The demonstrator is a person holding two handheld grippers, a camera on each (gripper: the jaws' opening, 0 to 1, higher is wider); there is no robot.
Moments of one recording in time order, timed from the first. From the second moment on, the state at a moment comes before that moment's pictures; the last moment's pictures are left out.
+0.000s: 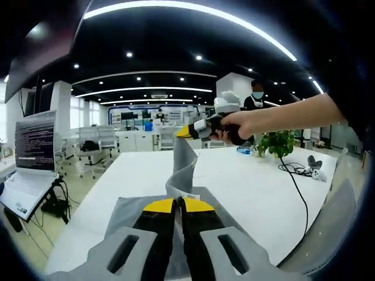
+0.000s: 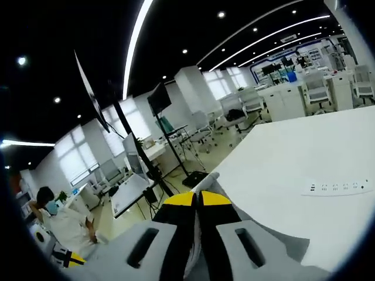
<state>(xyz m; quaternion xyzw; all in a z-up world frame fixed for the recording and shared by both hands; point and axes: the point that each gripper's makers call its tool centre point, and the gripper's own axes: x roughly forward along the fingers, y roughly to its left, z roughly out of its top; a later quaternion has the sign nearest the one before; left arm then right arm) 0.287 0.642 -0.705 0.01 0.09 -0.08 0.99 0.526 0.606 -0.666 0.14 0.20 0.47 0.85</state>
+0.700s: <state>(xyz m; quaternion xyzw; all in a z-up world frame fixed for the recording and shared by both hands) 0.267 0.718 -0.769 -0.06 0.12 0.04 0.99 0.528 0.680 -0.726 0.13 0.24 0.47 0.84</state>
